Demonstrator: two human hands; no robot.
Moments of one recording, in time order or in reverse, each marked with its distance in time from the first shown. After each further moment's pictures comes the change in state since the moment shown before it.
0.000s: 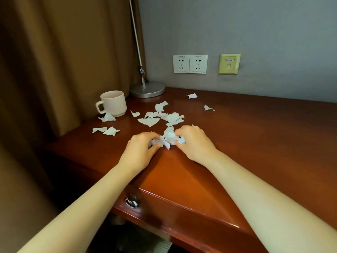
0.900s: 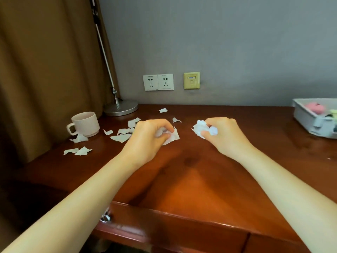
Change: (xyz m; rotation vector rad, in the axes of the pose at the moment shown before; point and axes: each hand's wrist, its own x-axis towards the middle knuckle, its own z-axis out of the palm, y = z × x) left_hand -0.002 0.128 -0.030 -0.132 0.015 0.297; right_hand -0.085 0.071 -0.115 0.094 0.326 0.176
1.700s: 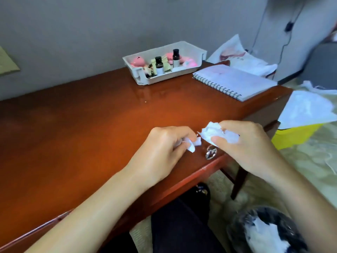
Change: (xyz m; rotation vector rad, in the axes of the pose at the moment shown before) left_hand -0.075 0.265 0.188 -0.436 -0.542 0.783; right_hand -0.307 0.126 -0.182 -0.189 0.381 0.570
